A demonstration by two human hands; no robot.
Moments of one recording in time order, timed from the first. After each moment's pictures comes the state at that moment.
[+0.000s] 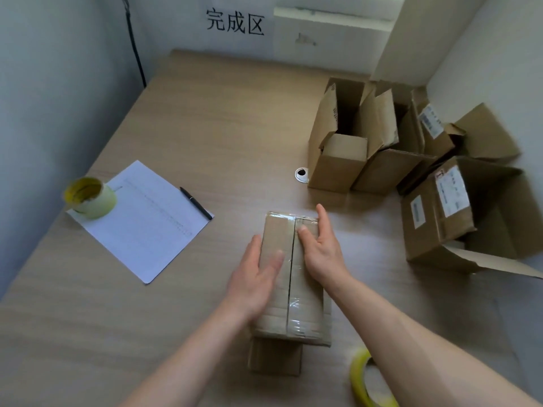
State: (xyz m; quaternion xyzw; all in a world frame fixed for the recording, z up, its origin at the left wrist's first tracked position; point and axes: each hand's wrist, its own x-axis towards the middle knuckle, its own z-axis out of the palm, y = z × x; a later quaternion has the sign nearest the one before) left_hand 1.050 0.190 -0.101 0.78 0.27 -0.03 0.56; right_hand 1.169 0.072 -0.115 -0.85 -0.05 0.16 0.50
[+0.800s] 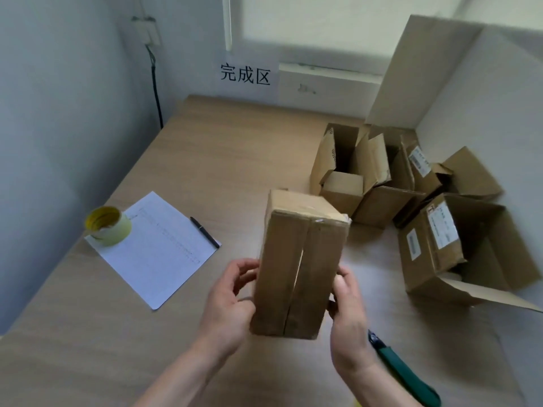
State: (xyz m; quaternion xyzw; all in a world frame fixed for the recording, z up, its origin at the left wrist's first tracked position) left_hand 1.018 0.210 -0.039 0.69 0.22 0.09 0.68; right_hand 1.090 0.045 -0.054 -0.71 -0.02 0.11 0.70
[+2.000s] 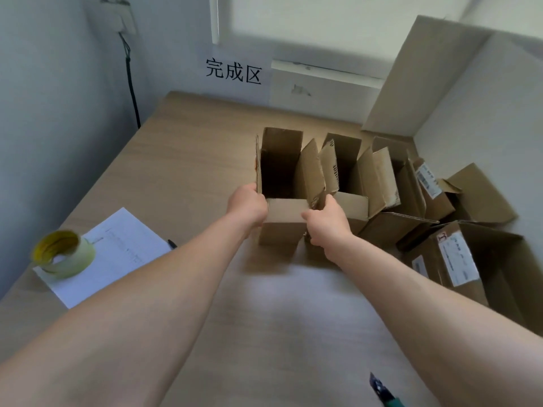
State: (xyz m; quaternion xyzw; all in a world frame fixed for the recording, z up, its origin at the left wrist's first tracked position) left_hand 1.274 0.300 -0.039 0.76 0.35 0.03 0.54; right_hand 1.301 0.150 -0.021 -0.87 0.04 0.17 0.46
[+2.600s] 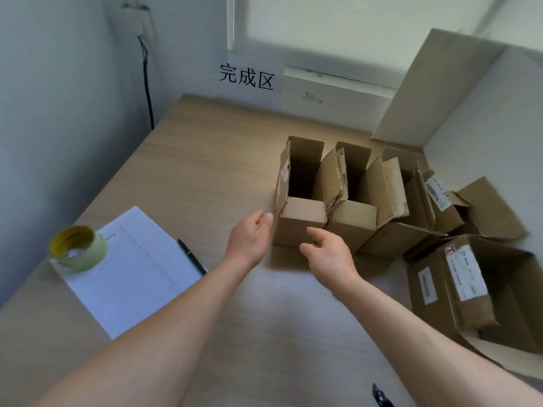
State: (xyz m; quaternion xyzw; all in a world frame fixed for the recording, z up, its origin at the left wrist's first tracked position) left_hand 1.221 0.290 -0.069 0.81 0.25 0.09 0.53; right_hand 1.262 0.128 -0.036 -0.89 -0.09 0.19 0.41
